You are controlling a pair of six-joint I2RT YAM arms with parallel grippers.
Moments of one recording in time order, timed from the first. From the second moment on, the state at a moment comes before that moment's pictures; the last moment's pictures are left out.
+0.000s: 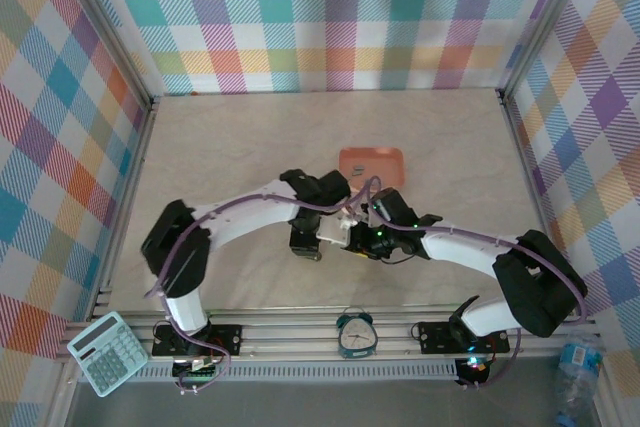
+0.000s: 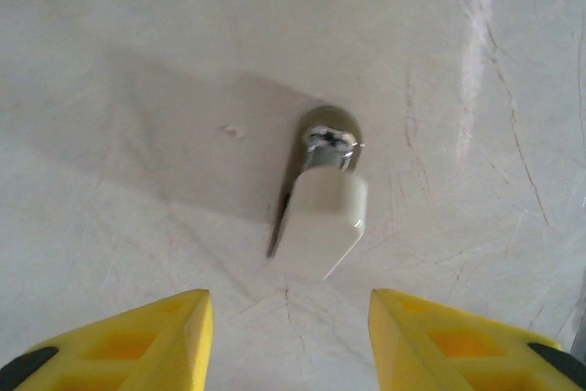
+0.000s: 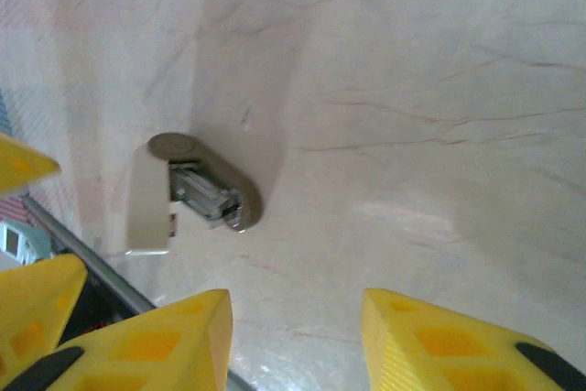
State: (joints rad) left arm -0.86 1.74 1.35 -1.09 -0.04 0.74; right arm 0.71 1.40 0.64 -0.16 -0.46 0.86
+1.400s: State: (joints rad) left arm -0.57 1.44 0.94 -0.70 0.15 0.22; right arm 0.83 1.78 1.01 -0.40 -0.50 0.88
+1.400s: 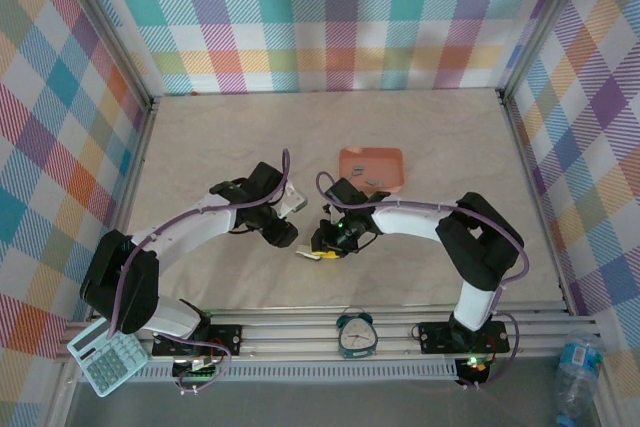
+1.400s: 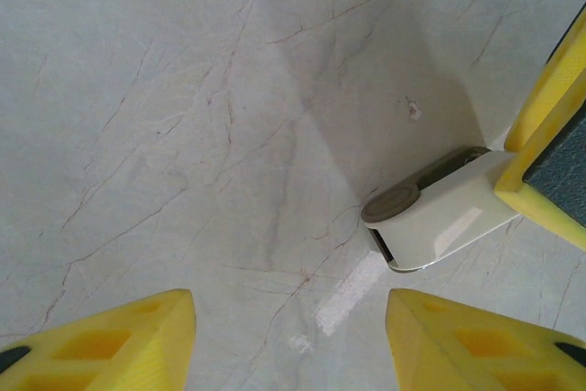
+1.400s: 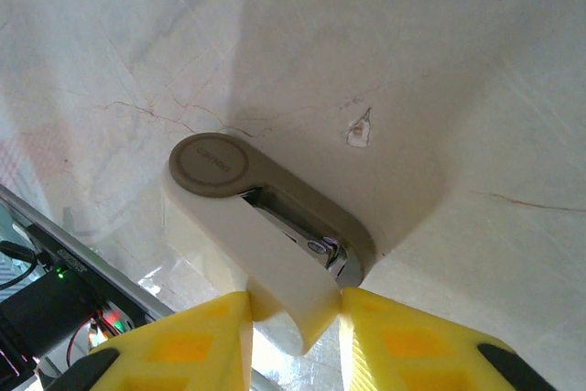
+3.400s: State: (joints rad) left arm -0.57 1.45 0.92 -0.49 0.20 -0.11; right arm 0.85 1.78 1.15 -0.64 -0.36 0.73
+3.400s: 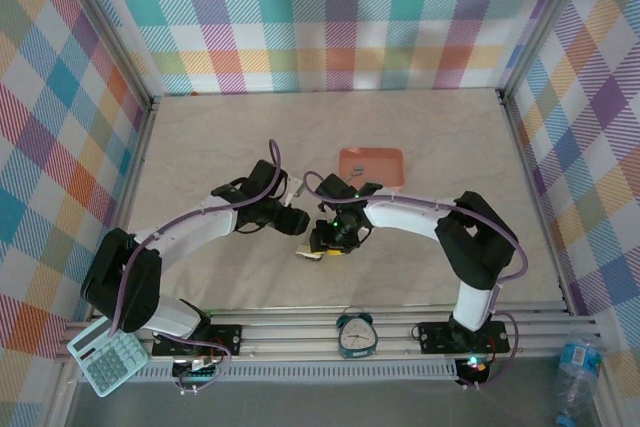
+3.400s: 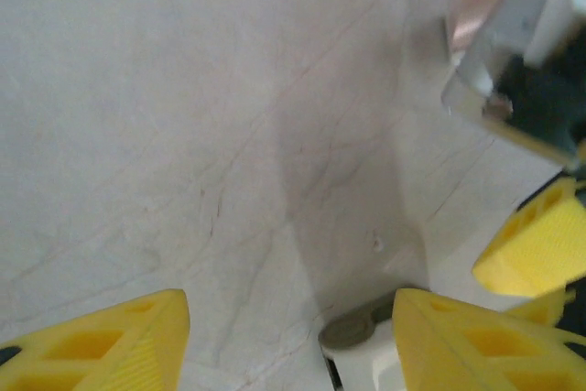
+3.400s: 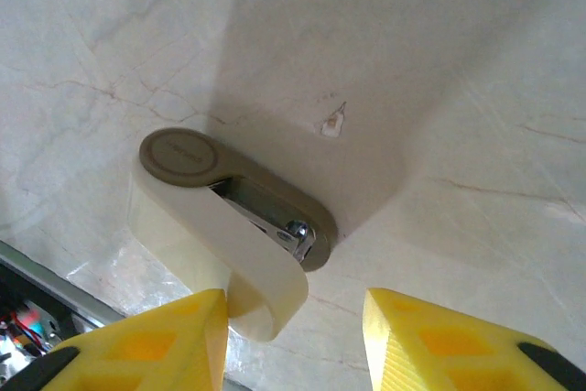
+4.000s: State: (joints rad) left arm -0.56 1.74 1.26 -0.50 0.32 -0.02; right arm 0.52 1.40 0.89 -0.59 -0.41 0.70
